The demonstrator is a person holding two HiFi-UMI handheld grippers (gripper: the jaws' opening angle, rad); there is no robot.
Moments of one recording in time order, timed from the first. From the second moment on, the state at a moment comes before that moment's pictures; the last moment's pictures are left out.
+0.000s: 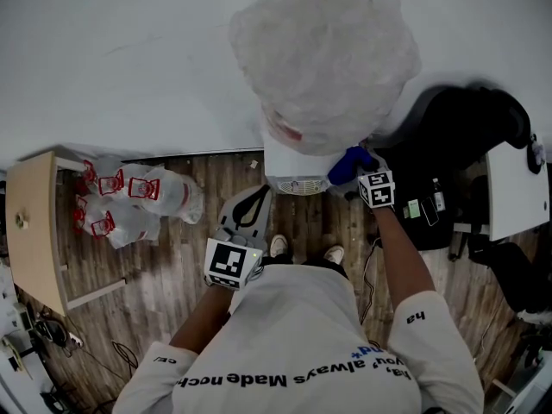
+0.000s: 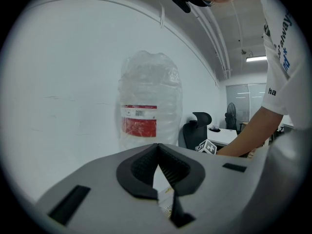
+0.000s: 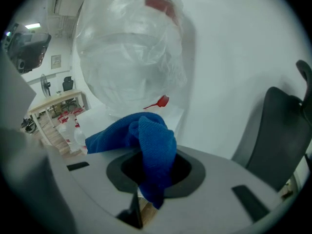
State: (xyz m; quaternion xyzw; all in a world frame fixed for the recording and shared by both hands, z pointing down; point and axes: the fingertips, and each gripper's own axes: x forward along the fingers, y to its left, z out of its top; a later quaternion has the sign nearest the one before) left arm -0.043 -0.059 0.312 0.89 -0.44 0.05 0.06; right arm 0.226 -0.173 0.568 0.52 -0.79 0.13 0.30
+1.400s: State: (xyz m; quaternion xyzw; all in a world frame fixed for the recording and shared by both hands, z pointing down) left arm -0.111 -0.049 0.327 0.88 -0.46 0.06 0.07; right arm -0.031 -0.085 0.560 0.46 -0.82 0.31 0.15
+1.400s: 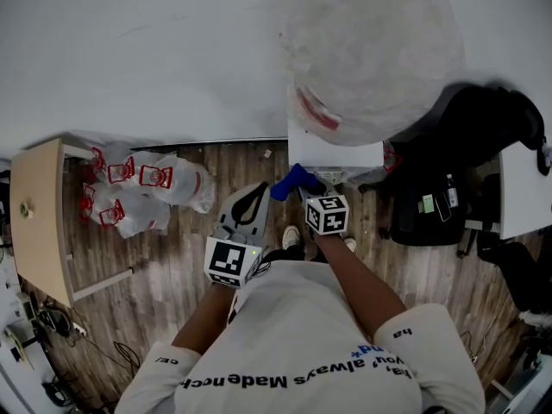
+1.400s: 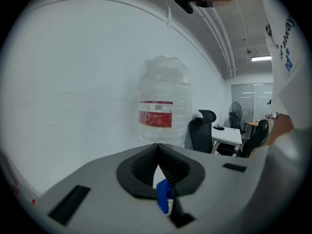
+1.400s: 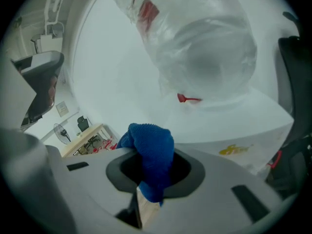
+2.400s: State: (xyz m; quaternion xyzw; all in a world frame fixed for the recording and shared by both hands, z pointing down) left arm -0.099 -0.053 0.329 0.88 -0.46 0.07 0.08; right arm 0.019 -0.100 0.606 0.51 -0.77 0.35 0.19
